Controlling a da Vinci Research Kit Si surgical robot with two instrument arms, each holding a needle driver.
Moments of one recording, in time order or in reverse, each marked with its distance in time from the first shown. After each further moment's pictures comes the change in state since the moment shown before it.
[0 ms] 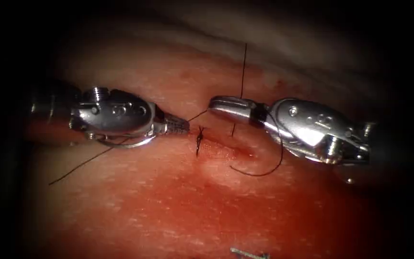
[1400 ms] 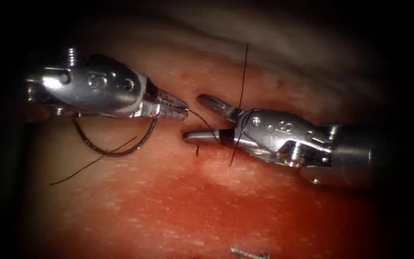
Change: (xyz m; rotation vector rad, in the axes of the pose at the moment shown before) right arm -0.006 -0.001 0.003 -0.047 -0.226 -0.021; left arm 0.009 -0.001 -0.009 0.033 -0.030 0.179
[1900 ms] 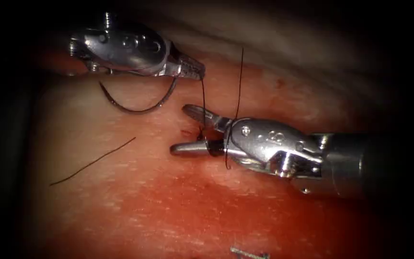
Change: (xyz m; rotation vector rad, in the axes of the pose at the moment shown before) right arm 0.000 -0.002 0.001 0.101 0.013 0.006; left arm -0.002 -0.005 0.006 0.029 0.000 0.036
